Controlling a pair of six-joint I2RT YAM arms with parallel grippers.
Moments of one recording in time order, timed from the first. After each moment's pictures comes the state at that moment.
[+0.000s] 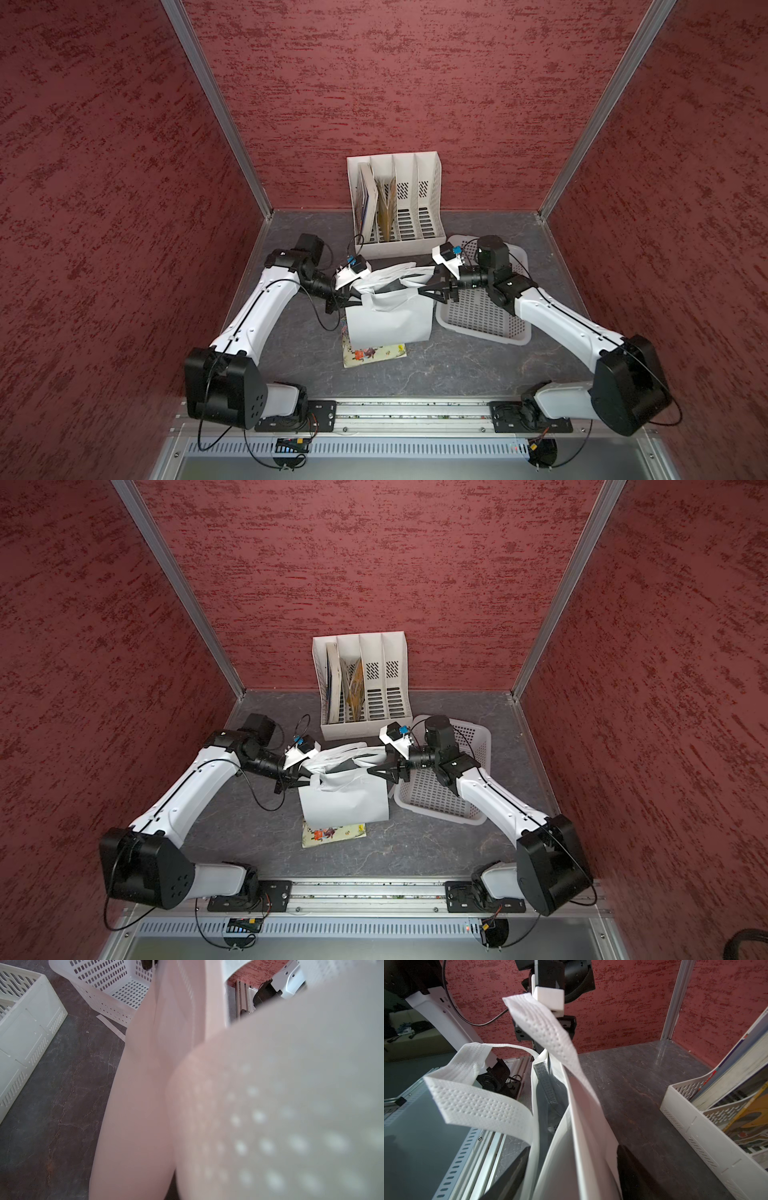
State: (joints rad) left arm -0.16 1.37 1.19 -1.21 0.94 1.03; right arm 0.44 1.36 0.92 0.05 -1.06 -0.22
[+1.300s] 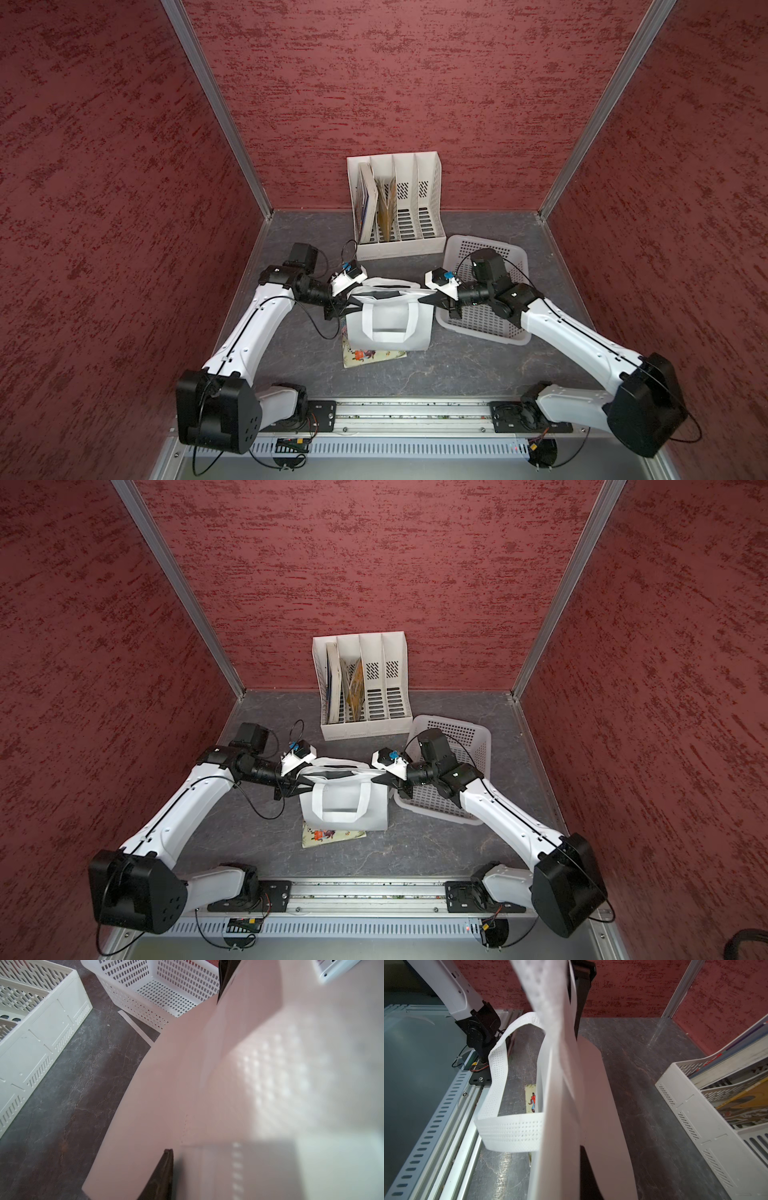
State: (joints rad) left arm -0.12 1.23 1.02 -1.02 0.91 0.91; right arm 0.54 1.23 0.87 -0.24 -0.81 -0.55
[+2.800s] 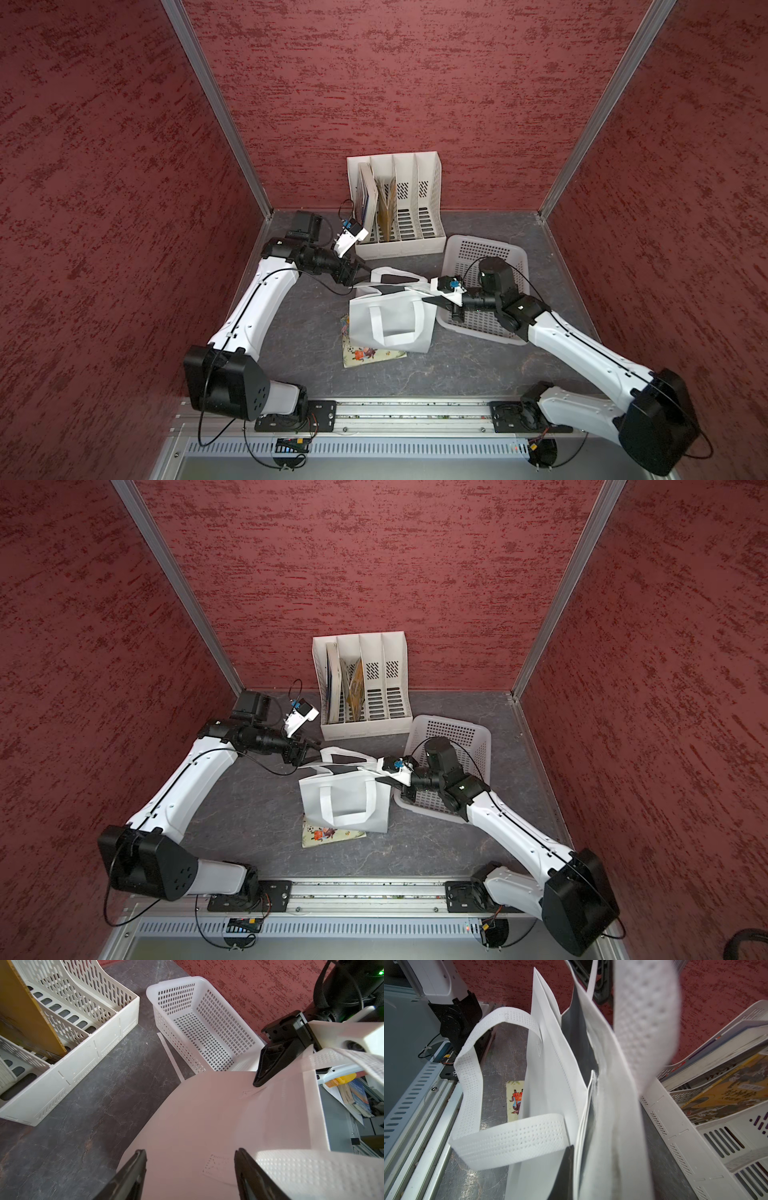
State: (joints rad) left arm -0.16 1.41 1.36 -0.99 0.86 0.45; right arm 0.54 1.15 0.77 -0.11 -0.74 -0.57
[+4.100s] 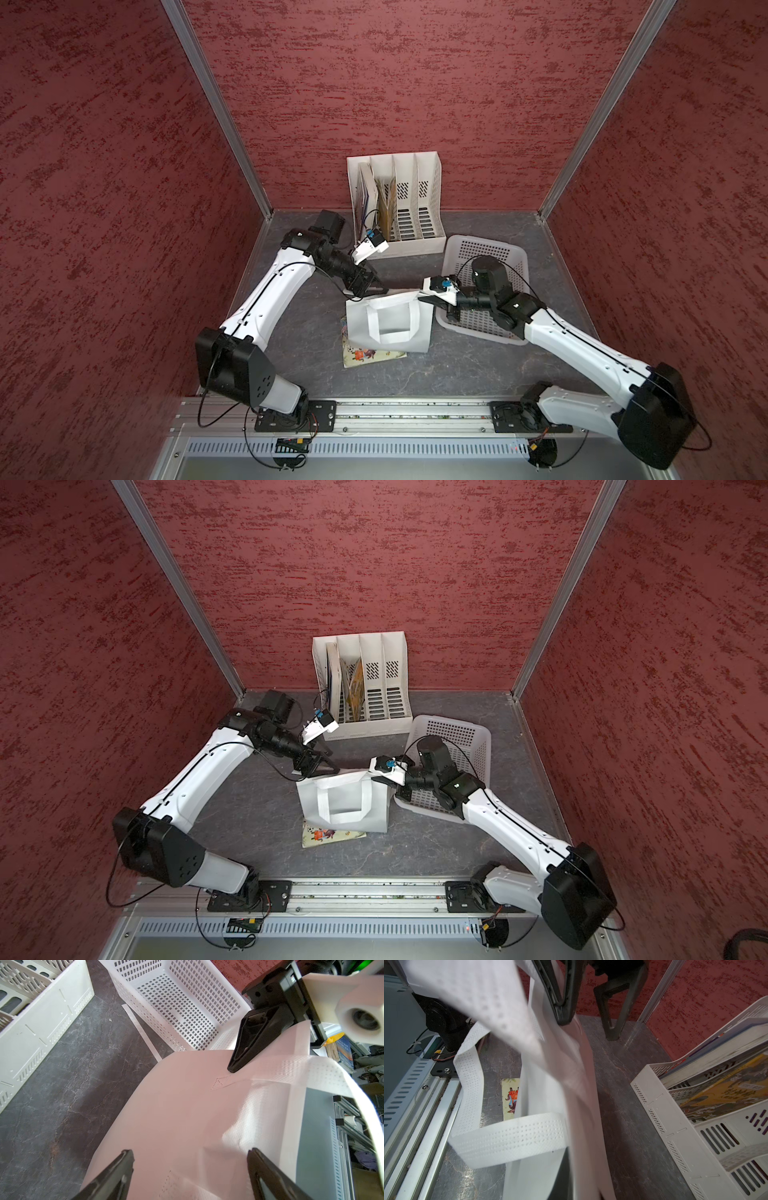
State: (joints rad) left arm -0.31 1.49 1.45 -1.17 0.79 0.54; right arm 0.60 1.18 0.82 -0.15 -0.64 -0.57
